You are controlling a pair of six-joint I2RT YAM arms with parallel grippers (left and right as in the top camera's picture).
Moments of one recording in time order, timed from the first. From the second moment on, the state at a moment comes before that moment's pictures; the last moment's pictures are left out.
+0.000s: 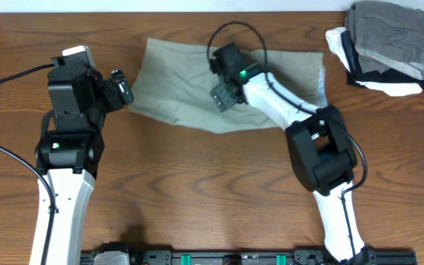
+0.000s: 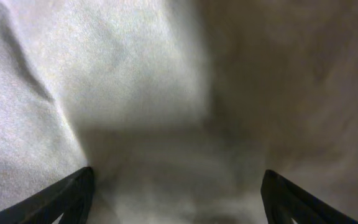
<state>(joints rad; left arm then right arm) 0.02 1.18 1.08 -0.48 -0.11 -0.22 0.54 2.31 1.75 -0.63 0.12 -0.07</state>
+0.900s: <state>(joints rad) 0.03 1.49 1.08 -0.54 0.01 -0.22 0.30 1.87 1.78 -0.89 -0.07 0.06</state>
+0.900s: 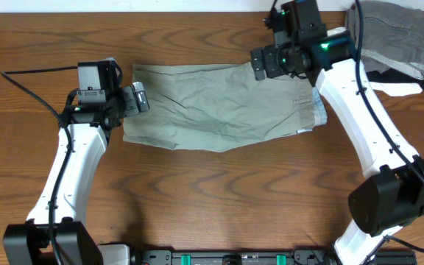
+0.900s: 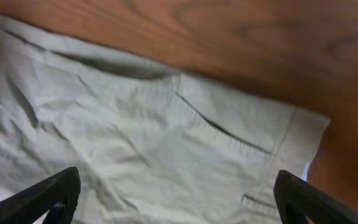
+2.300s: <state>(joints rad) 0.03 1.76 1.08 -0.50 0.10 -0.20 0.13 1.90 1.56 -0.83 -0.23 0.08</state>
